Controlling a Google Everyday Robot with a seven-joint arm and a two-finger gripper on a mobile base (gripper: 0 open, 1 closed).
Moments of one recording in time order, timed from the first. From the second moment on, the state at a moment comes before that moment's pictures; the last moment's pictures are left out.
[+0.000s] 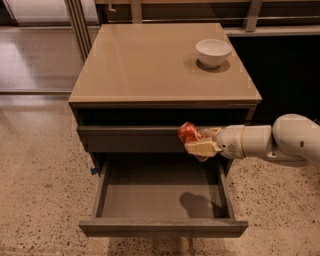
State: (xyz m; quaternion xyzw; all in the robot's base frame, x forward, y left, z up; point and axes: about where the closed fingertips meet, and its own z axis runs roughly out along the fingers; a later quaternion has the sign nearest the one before) arm 0.562 -0.119 0.726 -0.35 0.78 0.31 0.41
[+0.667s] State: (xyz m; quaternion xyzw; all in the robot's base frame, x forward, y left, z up) arm 0.555 -0.110 0.668 -0.34 0.80 0.33 0.37
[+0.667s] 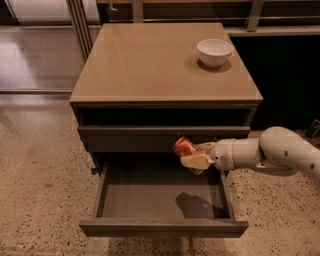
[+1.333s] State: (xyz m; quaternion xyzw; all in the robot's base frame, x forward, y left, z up) arm 0.551 -0.110 0.582 -0.28 0.82 0.39 0.33
